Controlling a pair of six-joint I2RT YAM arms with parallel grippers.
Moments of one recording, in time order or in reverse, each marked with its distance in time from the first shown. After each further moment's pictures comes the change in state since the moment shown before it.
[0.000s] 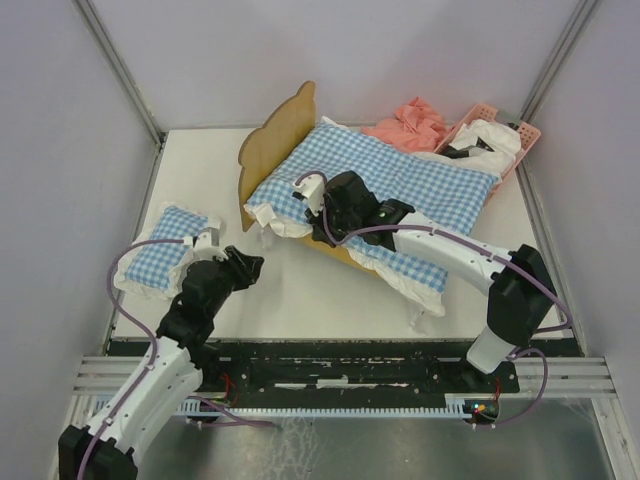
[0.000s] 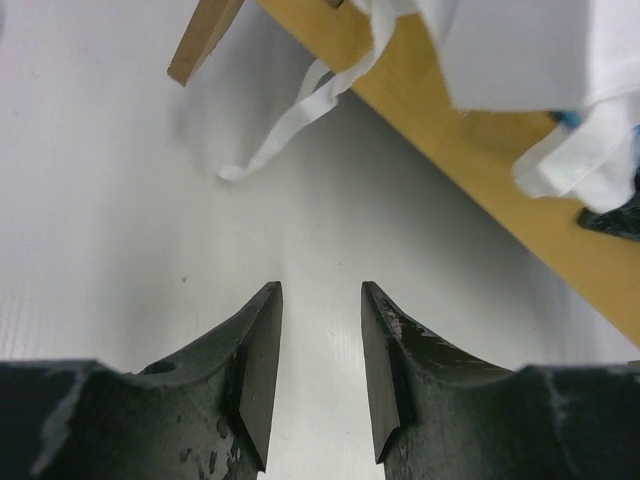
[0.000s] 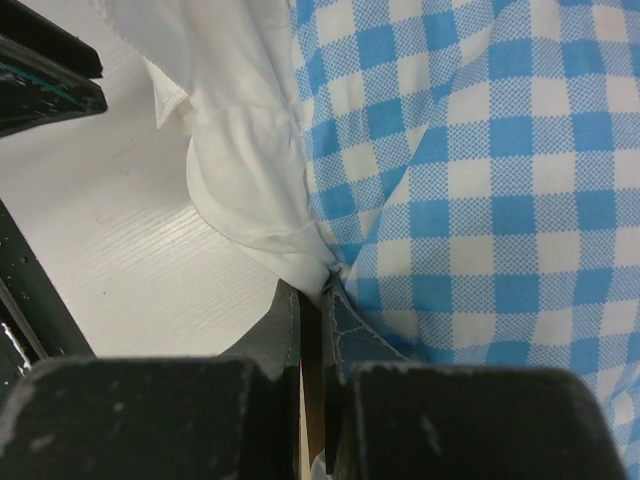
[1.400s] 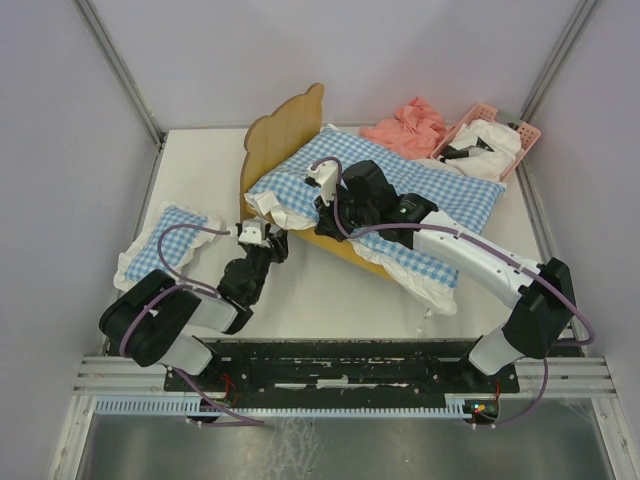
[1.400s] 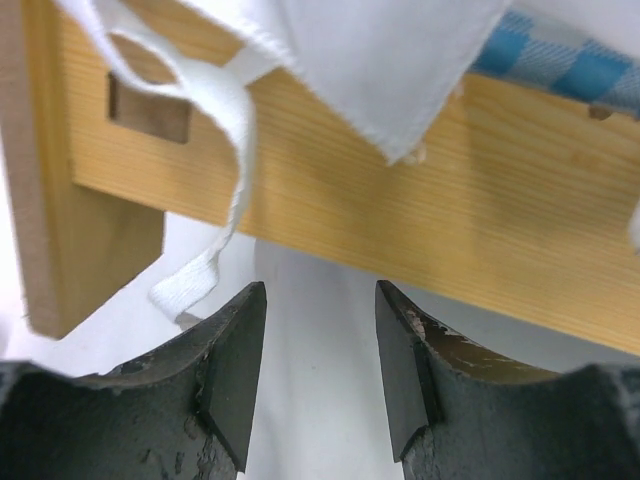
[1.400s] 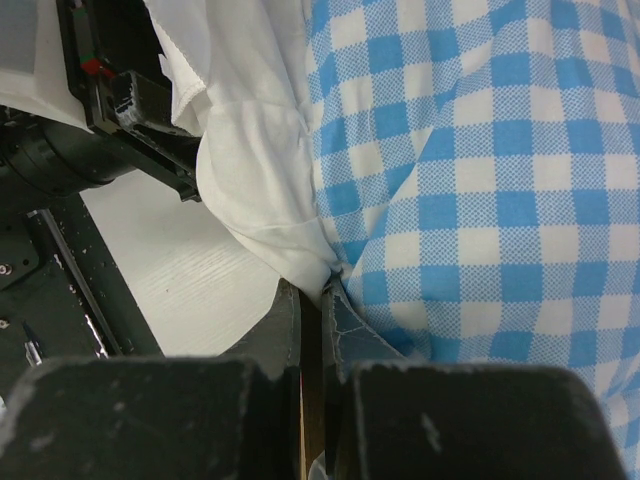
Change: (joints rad) left arm -0.251 0.946 -0.079 1.460 -0.301 0.512; right arm -0.037 -0.106 0.026 -0.051 -0.107 0.074
